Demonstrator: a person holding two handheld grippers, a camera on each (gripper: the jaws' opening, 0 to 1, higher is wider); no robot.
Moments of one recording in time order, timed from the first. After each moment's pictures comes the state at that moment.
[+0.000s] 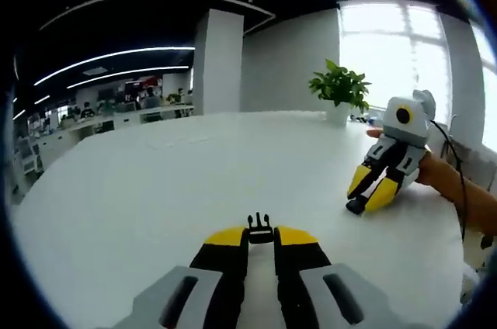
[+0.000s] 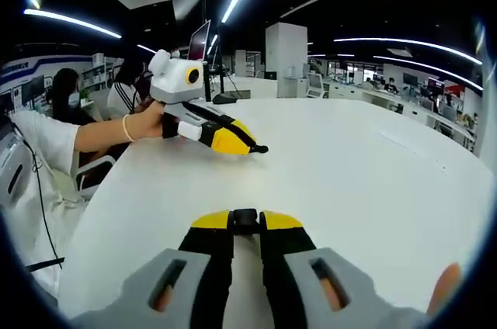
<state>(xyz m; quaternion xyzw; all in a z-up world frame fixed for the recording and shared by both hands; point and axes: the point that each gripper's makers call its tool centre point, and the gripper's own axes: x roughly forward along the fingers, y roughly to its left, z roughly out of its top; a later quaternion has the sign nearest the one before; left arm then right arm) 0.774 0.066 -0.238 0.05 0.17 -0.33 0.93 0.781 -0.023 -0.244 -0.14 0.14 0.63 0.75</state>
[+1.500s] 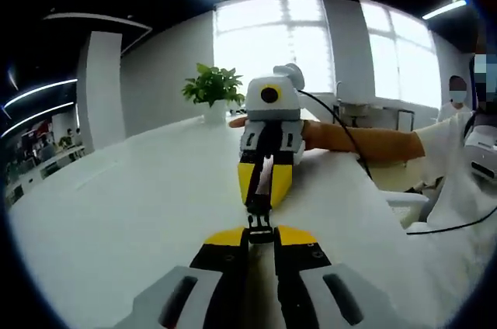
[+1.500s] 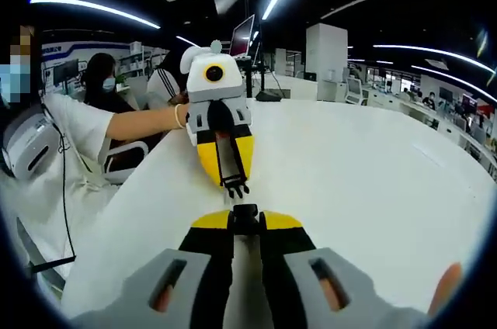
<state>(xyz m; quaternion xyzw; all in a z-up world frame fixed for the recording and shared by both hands) 0.721 0.030 -0.248 0.11 0.14 -0.58 0.80 0.712 0.008 -0.254 -0.17 0.12 0.71 0.67</state>
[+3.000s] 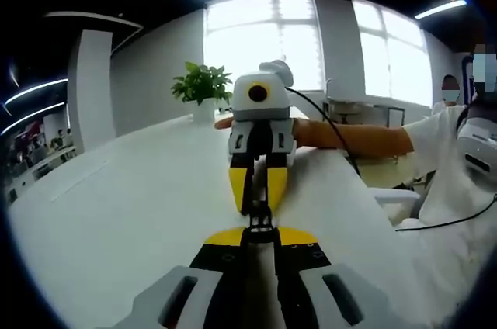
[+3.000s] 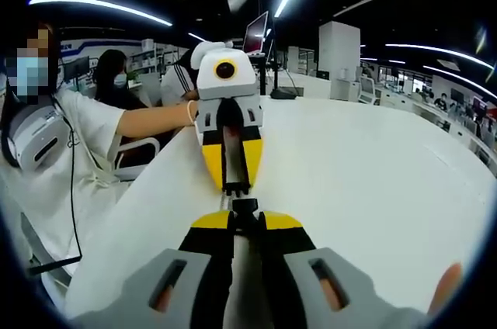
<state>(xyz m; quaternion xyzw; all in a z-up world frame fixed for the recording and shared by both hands) 0.706 0.026 -0.251 0.11 0.15 -0.60 0.78 0.731 0.009 -0.252 -0.17 0.13 0.73 0.65</state>
